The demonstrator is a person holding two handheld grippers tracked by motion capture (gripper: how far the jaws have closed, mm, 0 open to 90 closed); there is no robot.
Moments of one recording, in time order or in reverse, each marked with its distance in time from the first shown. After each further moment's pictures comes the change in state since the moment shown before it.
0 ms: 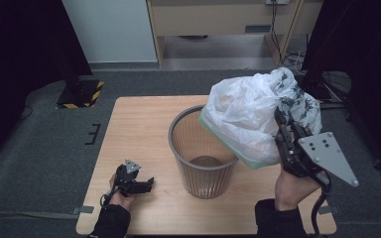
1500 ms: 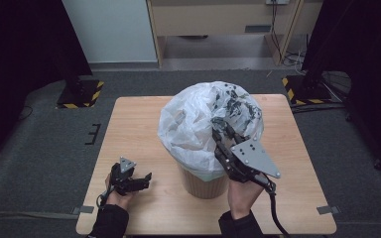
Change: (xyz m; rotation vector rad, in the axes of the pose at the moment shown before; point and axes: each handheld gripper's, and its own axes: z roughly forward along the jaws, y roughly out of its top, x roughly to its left) left arm 0.004 0.007 -0.018 -0.112 0.012 -0.061; right arm 0.086 -0.044 0.026 0.138 0.218 0.046
